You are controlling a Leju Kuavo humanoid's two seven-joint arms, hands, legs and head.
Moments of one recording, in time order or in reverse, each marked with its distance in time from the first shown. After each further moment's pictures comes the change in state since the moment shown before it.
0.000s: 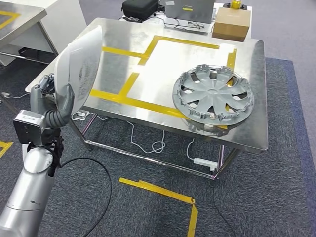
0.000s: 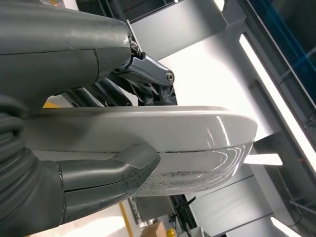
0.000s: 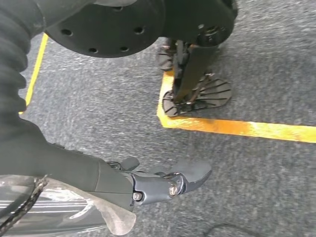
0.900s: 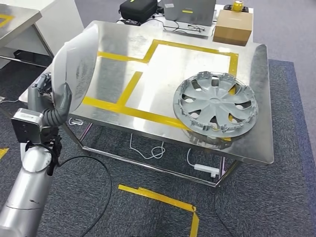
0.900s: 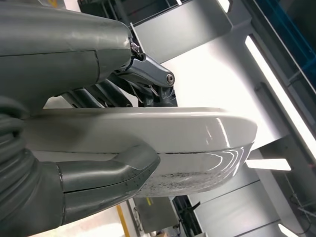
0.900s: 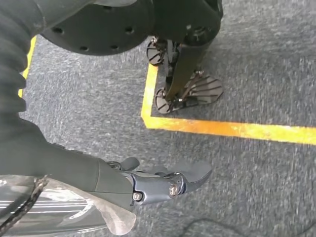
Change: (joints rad) left arm -0.012 -0.004 0.006 0.017 -0.015 0.009 0.006; right arm -0.003 0.000 0.000 0.000 0.005 0.004 -0.012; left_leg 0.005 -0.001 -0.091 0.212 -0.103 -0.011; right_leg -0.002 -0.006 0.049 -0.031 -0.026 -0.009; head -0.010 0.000
